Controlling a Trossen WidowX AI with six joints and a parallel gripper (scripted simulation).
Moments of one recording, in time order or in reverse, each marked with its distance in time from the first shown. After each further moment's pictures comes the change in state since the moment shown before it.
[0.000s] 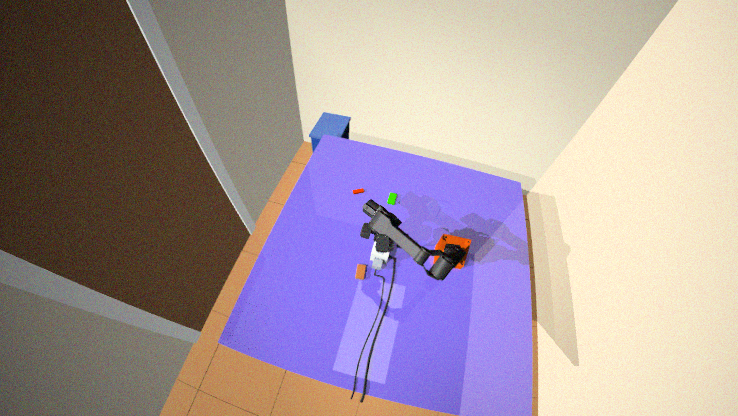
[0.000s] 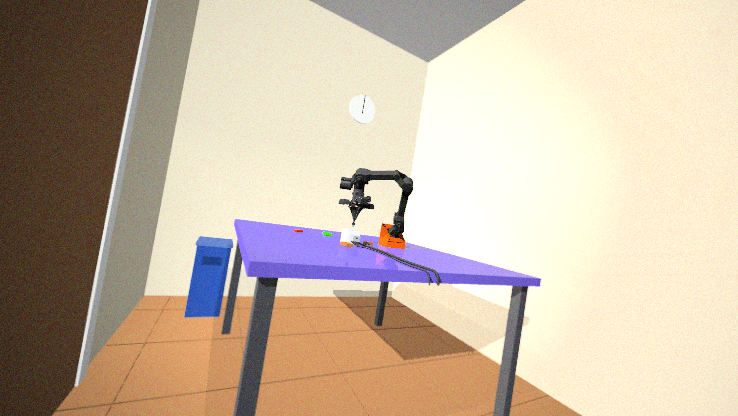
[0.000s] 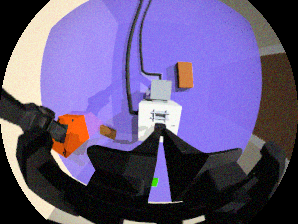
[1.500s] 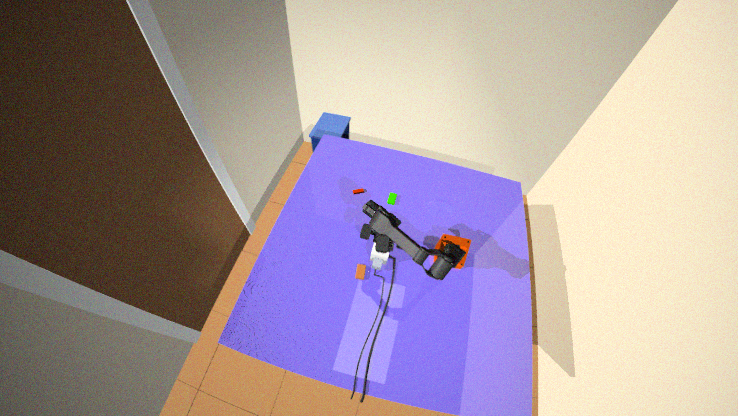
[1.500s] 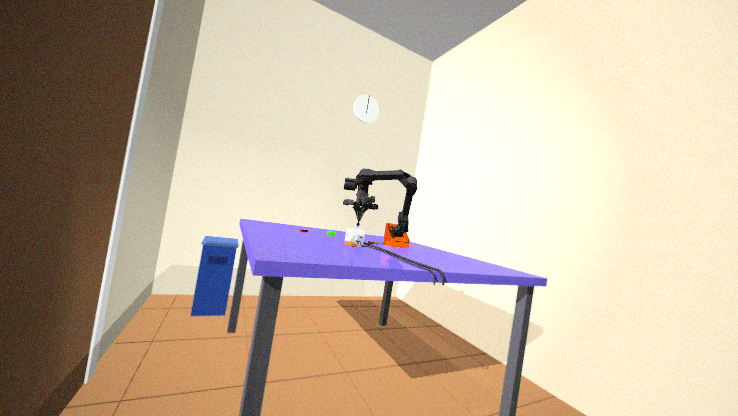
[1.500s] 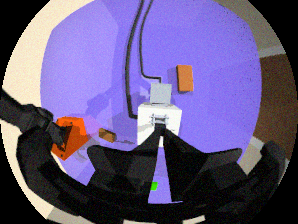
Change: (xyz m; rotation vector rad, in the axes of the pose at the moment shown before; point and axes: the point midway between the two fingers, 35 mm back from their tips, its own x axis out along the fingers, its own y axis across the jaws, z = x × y) arm 0.005 0.000 0.003 -0.003 -0.036 0.000
